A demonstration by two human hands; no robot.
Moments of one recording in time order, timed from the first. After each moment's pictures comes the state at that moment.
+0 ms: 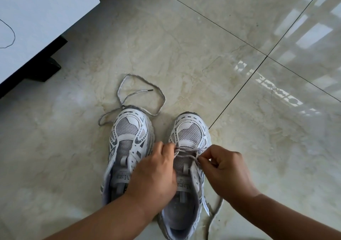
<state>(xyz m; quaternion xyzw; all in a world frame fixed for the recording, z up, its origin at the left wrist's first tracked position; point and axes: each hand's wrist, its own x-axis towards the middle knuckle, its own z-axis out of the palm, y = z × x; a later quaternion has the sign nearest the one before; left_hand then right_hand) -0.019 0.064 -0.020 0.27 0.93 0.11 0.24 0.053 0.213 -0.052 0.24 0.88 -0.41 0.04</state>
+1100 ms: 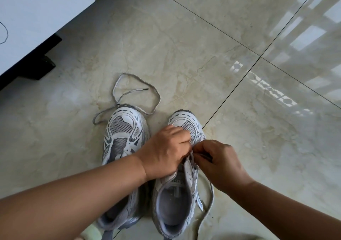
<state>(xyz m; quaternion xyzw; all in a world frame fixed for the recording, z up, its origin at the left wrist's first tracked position) -0.058 0.089 -0.052 0.56 0.79 0.19 0.14 0.043 0.225 -0.052 0.13 0.89 -0.44 0.04</state>
